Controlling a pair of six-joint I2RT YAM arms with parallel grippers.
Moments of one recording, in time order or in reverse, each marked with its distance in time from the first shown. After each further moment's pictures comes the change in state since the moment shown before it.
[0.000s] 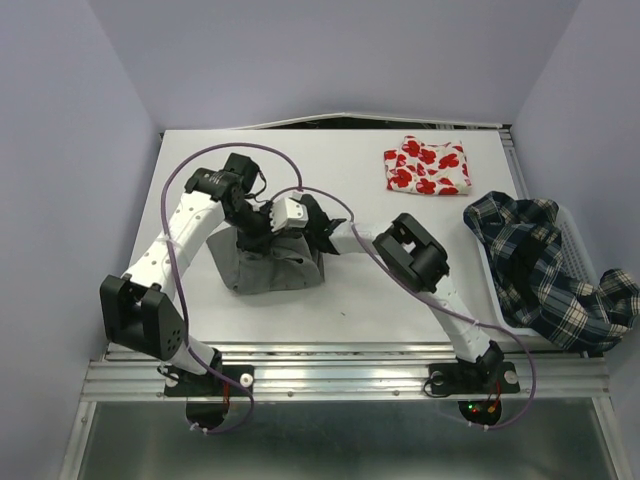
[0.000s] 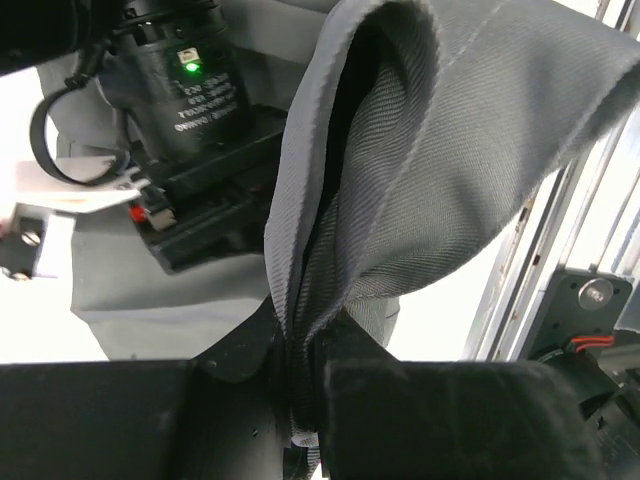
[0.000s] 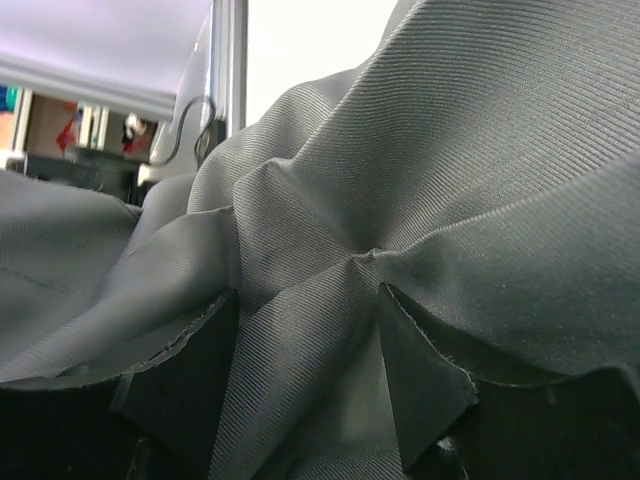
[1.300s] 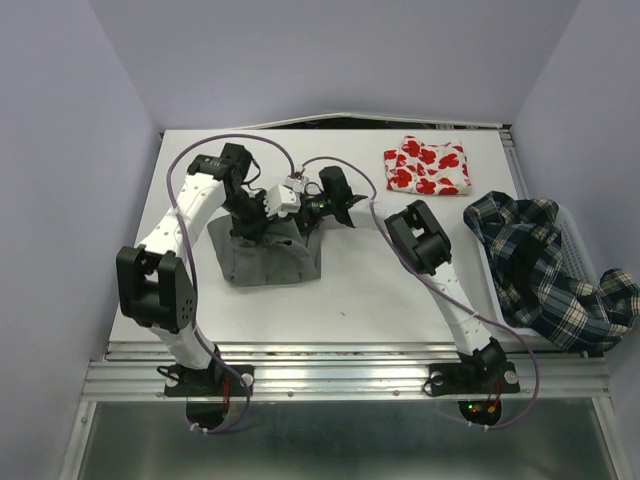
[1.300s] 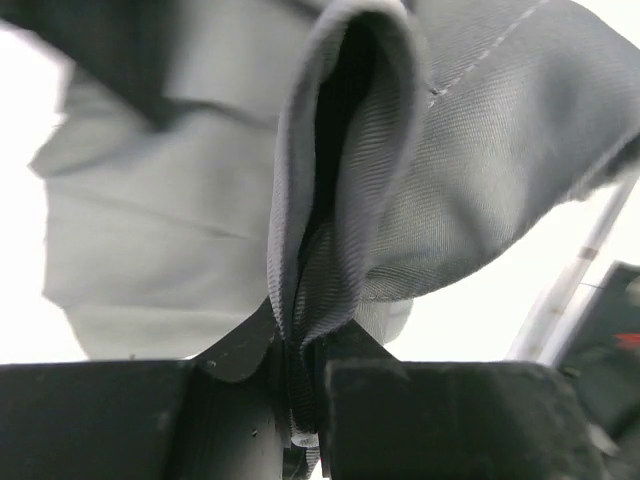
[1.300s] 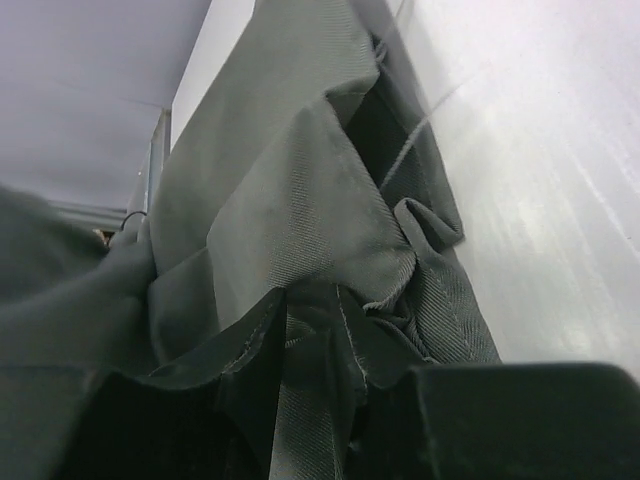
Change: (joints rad) left arm 0.082 0.144 0.063 0.005 -0.031 0.048; right arm -0.203 0.161 0.233 0.005 0.050 0.032
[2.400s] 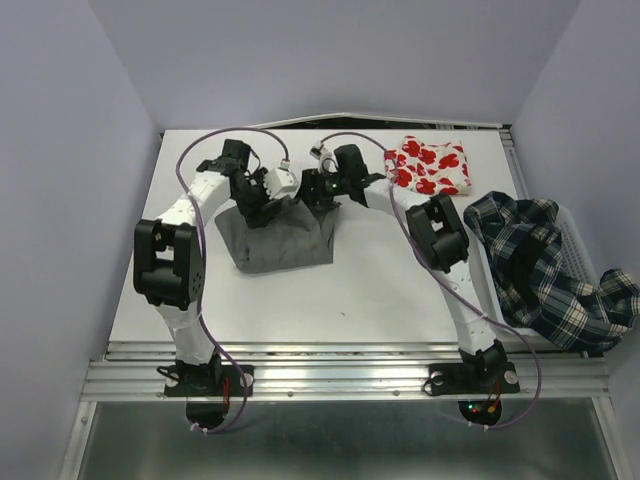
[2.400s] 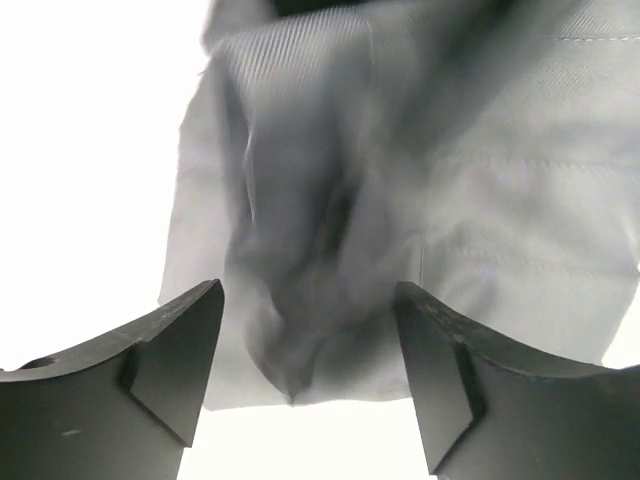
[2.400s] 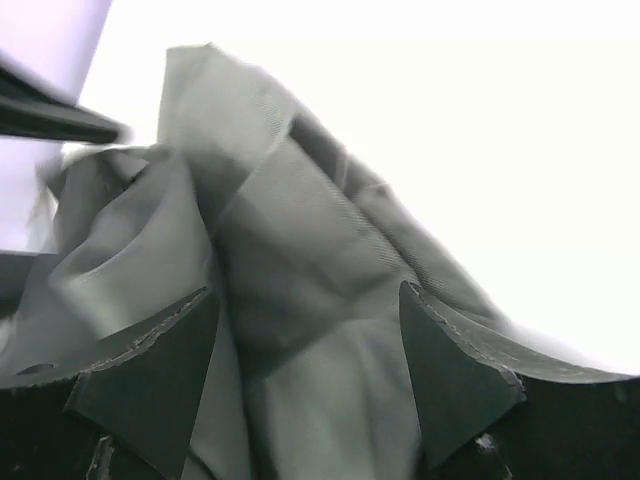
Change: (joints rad) left arm 0.077 0.199 -0.060 0.498 -0.079 -0.085; right arm -0.064 -0.123 0.026 -0.233 0.304 -0.177
